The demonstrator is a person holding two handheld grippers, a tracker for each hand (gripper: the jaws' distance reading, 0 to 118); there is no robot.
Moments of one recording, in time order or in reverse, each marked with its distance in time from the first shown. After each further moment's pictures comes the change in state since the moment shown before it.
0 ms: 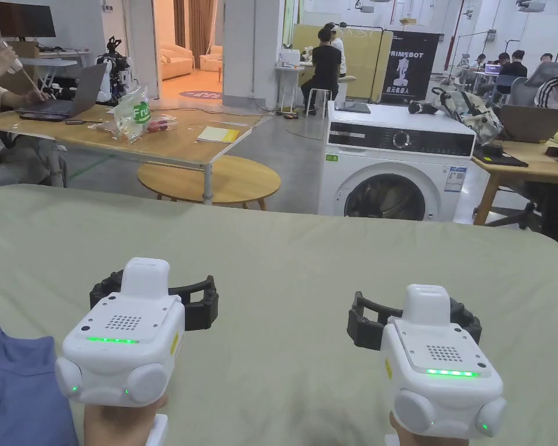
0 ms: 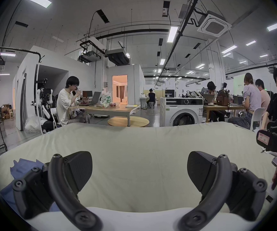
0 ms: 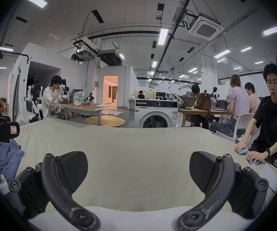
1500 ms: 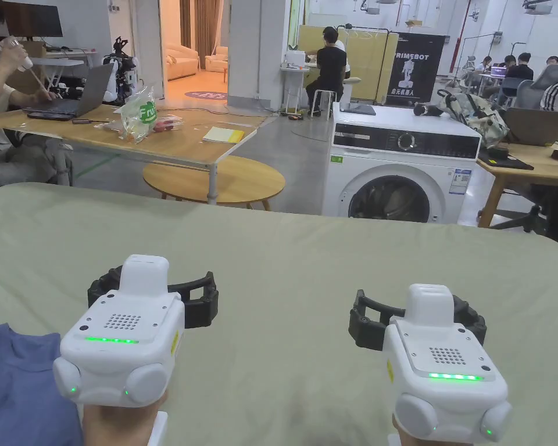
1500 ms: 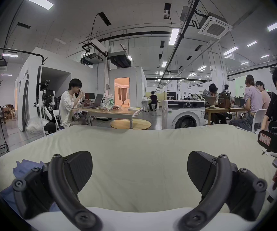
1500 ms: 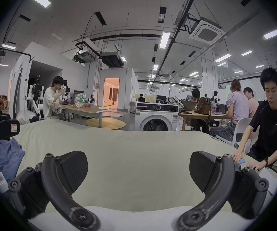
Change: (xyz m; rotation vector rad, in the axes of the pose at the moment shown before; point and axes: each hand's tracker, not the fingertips) left arm -0.004 0.006 0.011 0.025 0.020 0.002; right arm -0.005 0.006 0.010 0.030 0.005 0.022
